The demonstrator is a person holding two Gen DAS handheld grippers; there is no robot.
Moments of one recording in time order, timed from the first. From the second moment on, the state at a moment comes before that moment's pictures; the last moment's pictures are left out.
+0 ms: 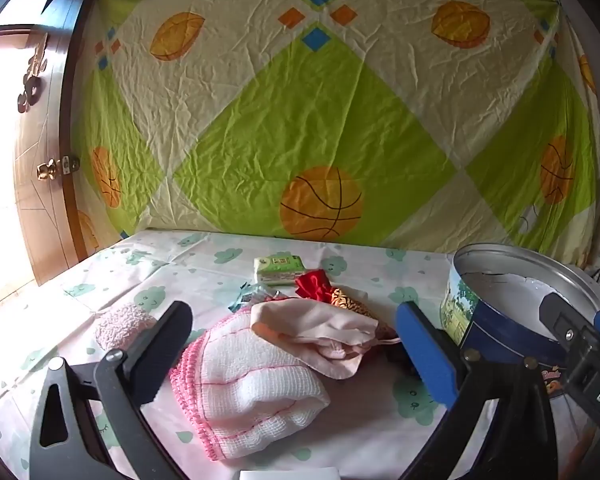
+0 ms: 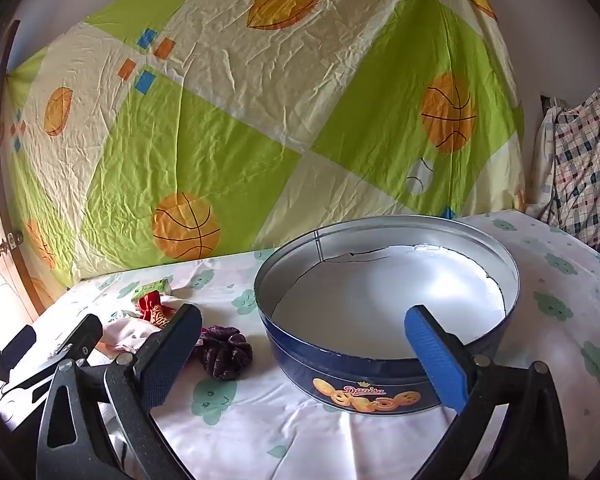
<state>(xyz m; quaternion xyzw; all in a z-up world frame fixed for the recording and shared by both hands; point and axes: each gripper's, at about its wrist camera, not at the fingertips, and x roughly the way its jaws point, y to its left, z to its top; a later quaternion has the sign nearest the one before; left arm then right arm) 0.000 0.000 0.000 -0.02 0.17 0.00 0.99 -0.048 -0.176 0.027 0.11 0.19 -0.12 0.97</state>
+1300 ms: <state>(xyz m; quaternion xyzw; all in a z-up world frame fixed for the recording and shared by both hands) 0.001 0.000 -0.005 -0.02 0.18 0.01 0.98 -0.054 -0.170 0.031 0.09 0.17 -0.12 0.97</state>
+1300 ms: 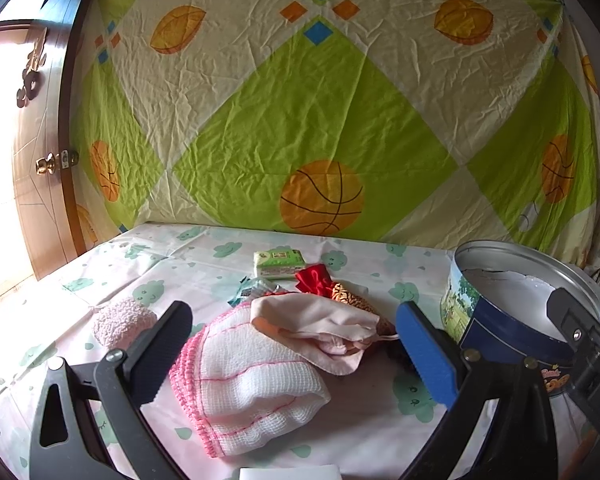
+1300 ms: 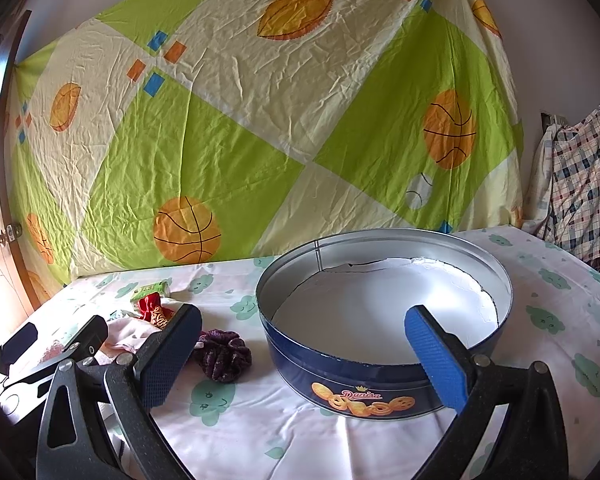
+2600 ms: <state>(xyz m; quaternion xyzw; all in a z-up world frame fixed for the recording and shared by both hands) 0.002 0.001 -0.004 -0.02 0.18 0.01 0.98 -0.055 -0.167 0.030 0.09 0.17 -0.12 0.97</state>
